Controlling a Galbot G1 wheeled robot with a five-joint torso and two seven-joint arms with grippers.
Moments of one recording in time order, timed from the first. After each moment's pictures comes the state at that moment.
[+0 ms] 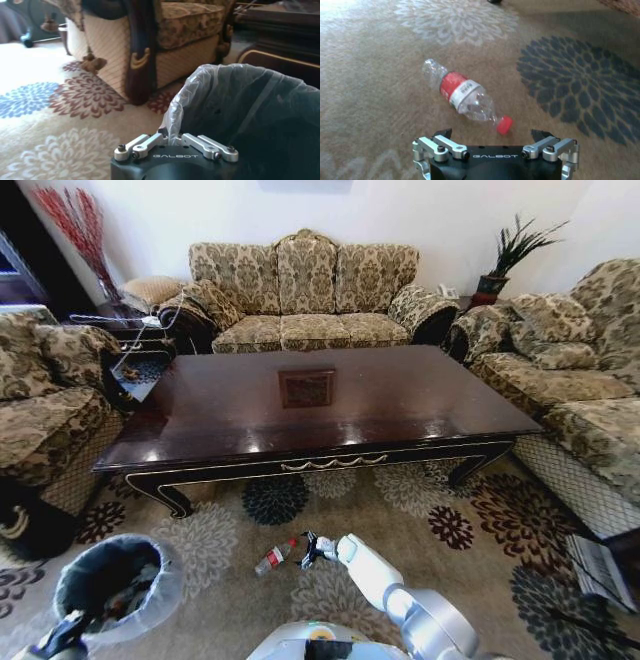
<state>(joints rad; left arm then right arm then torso) 1.80 -1.55 -1.22 -1.96 -0.65 0.18 -0.31 -0.62 1.61 -0.09 0.38 -0.47 0.33 -0.51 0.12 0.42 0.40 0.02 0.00</state>
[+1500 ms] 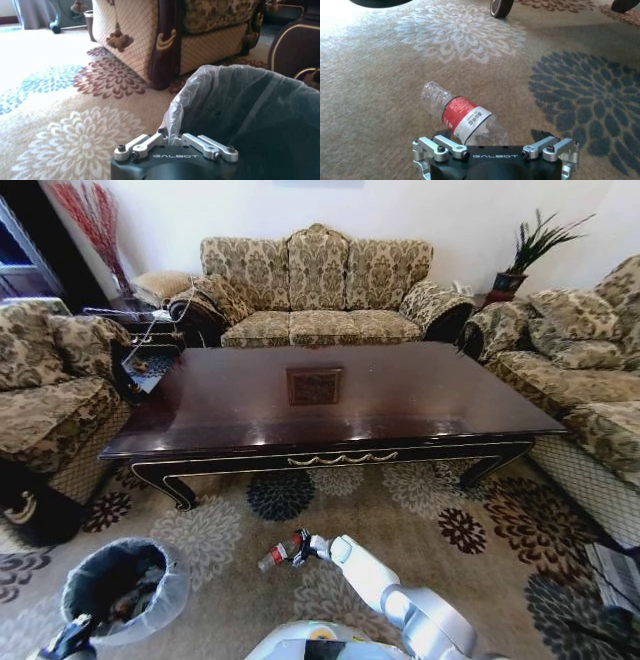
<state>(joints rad) 1.79 -1.60 -1.22 -1.90 -0.64 0.13 -0.31 -0.63 1.61 -0.24 0.46 -0.26 0.29 -0.48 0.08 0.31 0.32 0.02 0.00</state>
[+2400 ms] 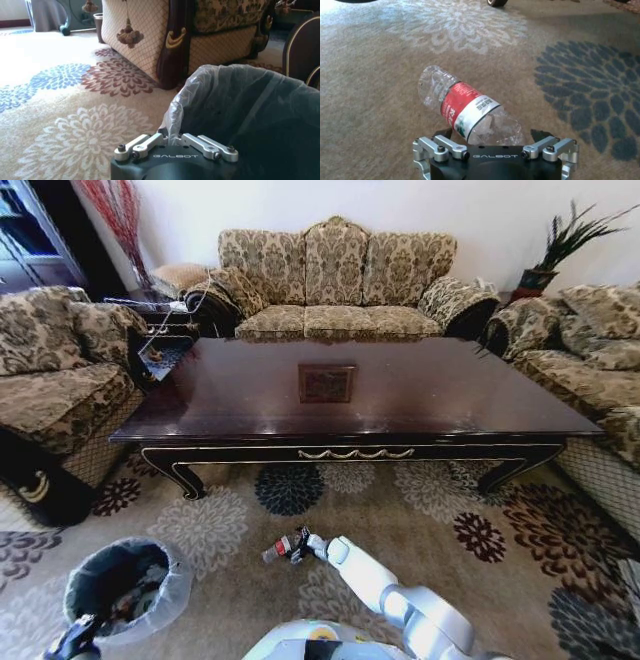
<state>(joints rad) 1.79 -1.61 -1.21 -1.92 -0.61 0.10 -0.30 -0.62 1.61 -0.31 0.46 -0.17 0.24 -0.39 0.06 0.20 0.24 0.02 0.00</state>
